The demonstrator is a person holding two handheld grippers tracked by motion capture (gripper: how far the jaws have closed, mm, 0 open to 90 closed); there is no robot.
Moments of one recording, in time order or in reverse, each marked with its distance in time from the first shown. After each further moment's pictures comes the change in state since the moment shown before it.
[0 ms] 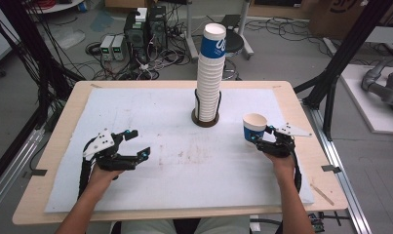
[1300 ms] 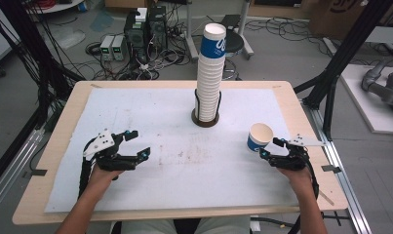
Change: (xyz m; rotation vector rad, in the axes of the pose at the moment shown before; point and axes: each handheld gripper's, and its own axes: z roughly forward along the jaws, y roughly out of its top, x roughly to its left) left arm 0.001 -0.001 0.000 0.006 -0.001 -0.010; right arm -0.004 -0.016 -0.048 0.113 0.059 0.005
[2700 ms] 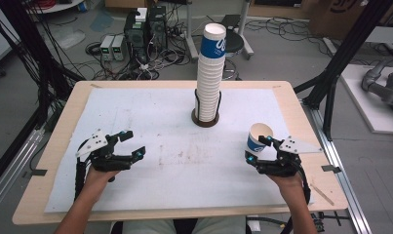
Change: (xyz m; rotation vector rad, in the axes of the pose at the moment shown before) left arm 0.004 -0.002 -0.010 -0.019 0.018 -0.052; right arm 0.074 0.035 -0.014 -0.133 0.117 -0.114
